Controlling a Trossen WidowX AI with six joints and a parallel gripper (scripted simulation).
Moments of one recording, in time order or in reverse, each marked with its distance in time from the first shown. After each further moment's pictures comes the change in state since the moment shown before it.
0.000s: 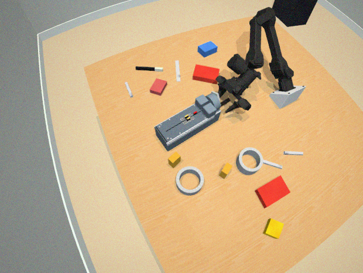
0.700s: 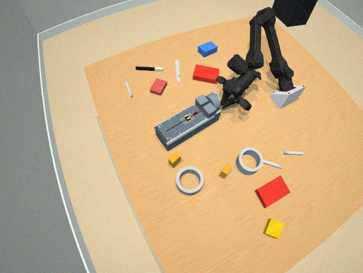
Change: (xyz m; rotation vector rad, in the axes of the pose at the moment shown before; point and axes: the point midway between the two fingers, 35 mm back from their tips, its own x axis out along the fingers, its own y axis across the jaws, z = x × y) arm 0.001 0.001 -0.001 -0.004 0.000 0.006
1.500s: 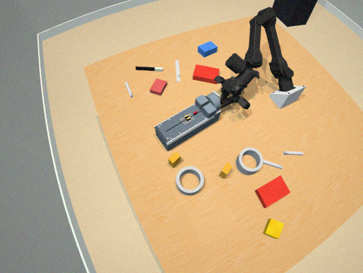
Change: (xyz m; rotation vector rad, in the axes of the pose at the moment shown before) arm 0.002 -0.008 -0.002 -0.014 -0.011 0.020
